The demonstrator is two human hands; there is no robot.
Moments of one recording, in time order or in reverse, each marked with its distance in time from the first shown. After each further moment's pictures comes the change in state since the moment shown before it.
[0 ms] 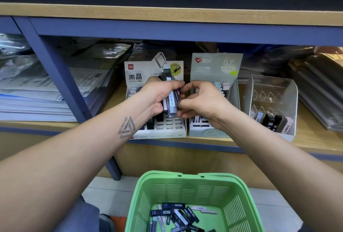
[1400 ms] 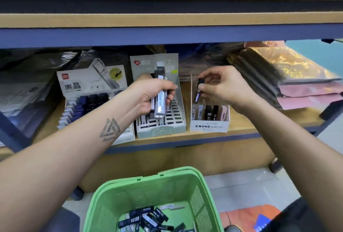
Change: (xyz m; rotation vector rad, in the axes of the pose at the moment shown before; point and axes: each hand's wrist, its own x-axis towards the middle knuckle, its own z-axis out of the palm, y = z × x) left_hand -0.020 -0.003 0.114 0.152 -0.376 -0.107; right_hand -0.070 0.011 -0.178 -0.371 0.390 -0.204
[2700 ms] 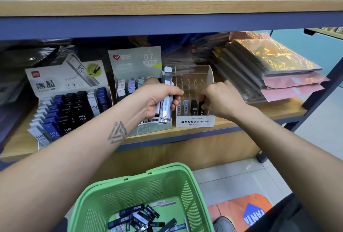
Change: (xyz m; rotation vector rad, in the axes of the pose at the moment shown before) left_hand 0.025 -0.025 0.046 0.097 -0.098 -0.035; right_hand -0.010 0.060 -0.011 -1.064 -0.074 -0.146
